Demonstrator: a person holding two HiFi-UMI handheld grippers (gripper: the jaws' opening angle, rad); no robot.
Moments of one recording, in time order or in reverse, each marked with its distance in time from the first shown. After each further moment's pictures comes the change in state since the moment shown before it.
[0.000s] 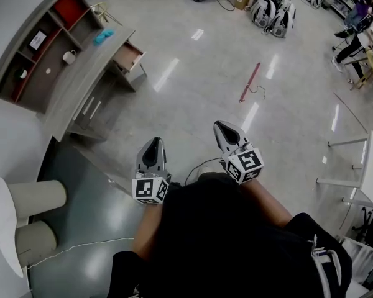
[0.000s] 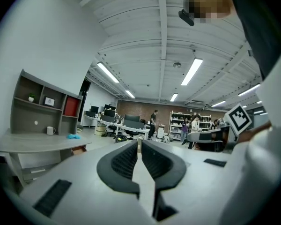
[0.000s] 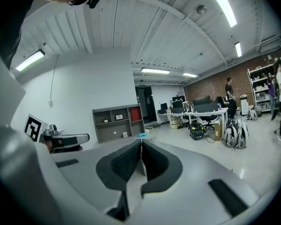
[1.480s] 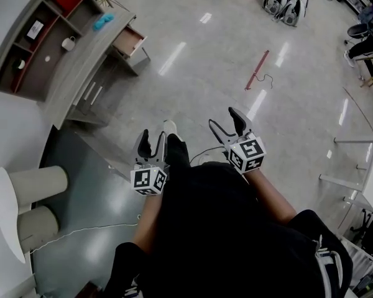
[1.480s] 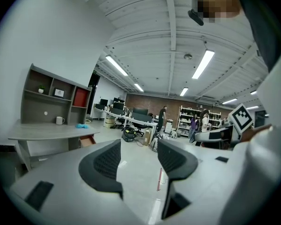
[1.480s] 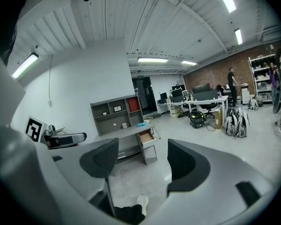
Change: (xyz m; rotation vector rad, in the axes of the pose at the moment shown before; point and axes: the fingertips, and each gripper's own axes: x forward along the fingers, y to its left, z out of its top) left arm 0.028 0.011 -0.052 -0.065 0.082 0.109; right arm 0.019 -0.054 -0.048 0.054 0.130 0.022
